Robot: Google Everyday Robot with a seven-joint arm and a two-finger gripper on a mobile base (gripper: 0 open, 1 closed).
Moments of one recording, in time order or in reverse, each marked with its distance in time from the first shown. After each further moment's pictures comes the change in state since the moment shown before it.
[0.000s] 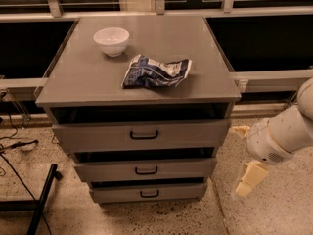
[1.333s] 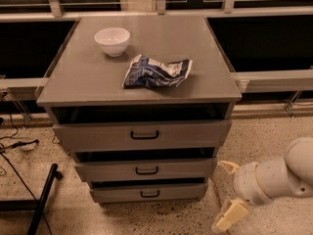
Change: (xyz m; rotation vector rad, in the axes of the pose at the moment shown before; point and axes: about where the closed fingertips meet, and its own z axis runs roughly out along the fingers) arm 0.025 0.052 0.091 -0.023 -0.155 0.089
